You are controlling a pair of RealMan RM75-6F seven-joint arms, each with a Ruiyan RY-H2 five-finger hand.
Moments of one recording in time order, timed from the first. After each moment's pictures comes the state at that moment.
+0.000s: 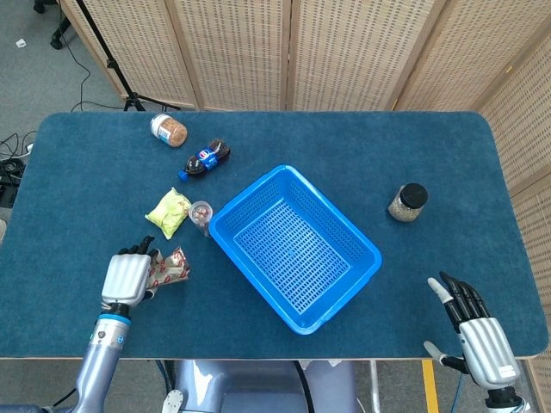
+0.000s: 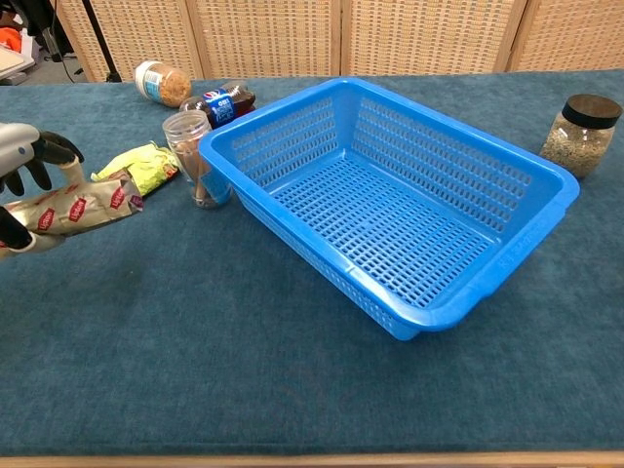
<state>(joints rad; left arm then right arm) -0.50 -1.45 -0.03 -1.95 0.97 1.44 0.77 0.00 -1.10 -0.08 -1.78 -1.77 1.57 0.03</state>
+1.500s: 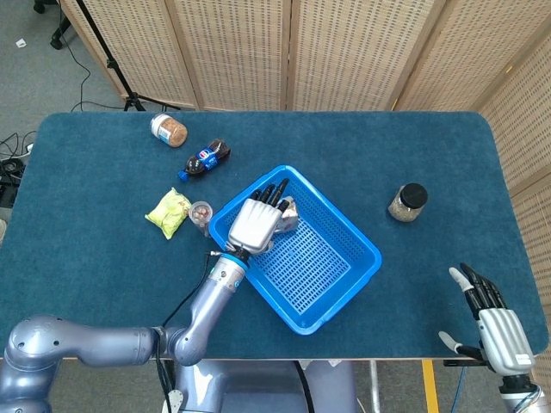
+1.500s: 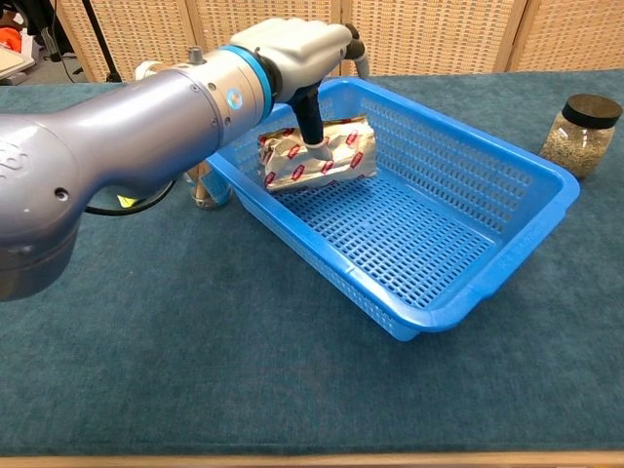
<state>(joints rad) -1.05 -1.83 -0.38 -1.49 0.82 1.08 0.91 0.02 -1.08 -0.04 -1.73 -1.64 1.51 0.18</state>
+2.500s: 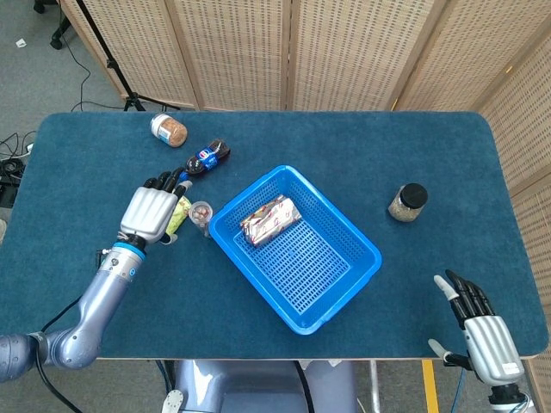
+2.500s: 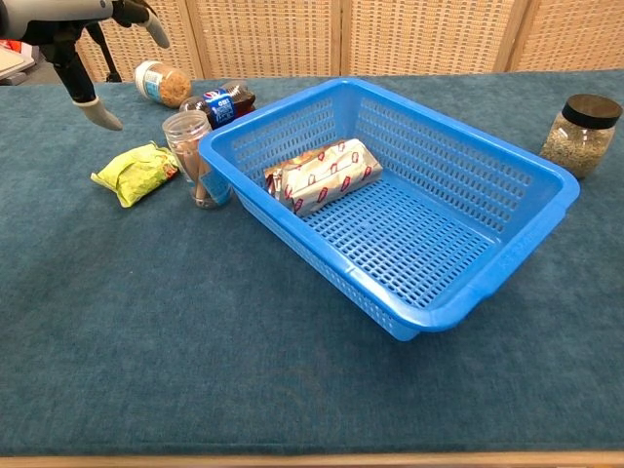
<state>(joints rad) -0.86 -1.20 -0.24 -1.90 0.67 1.05 0.78 0.00 -1.09 -0.07 -1.78 -1.73 1.56 0.05</state>
